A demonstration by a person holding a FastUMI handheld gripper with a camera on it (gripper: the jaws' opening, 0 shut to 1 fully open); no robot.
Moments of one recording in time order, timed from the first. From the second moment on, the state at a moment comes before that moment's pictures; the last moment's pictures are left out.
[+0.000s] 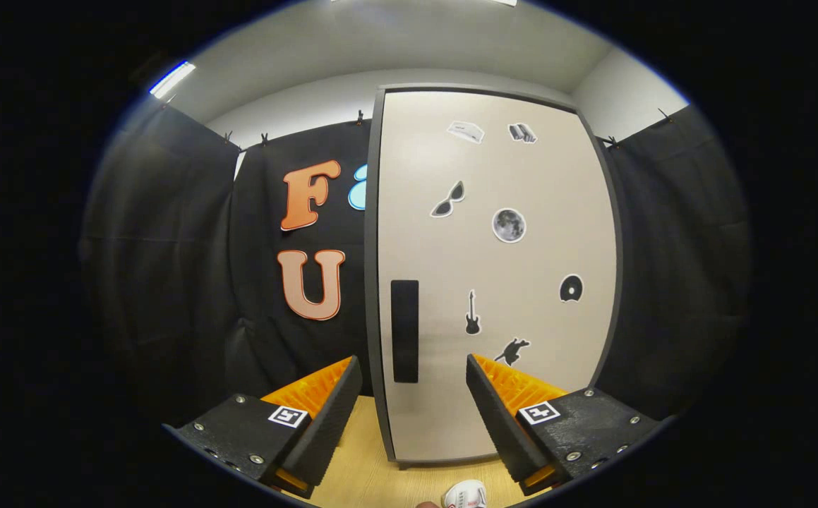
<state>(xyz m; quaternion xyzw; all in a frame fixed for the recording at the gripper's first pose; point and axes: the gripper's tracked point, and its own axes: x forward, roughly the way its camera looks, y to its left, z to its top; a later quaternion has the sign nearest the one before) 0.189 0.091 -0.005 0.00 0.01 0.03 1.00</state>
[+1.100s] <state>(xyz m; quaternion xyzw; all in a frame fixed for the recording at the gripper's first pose) 0.276 0.104 -0.029 -0.01 0.03 0.01 1.00</state>
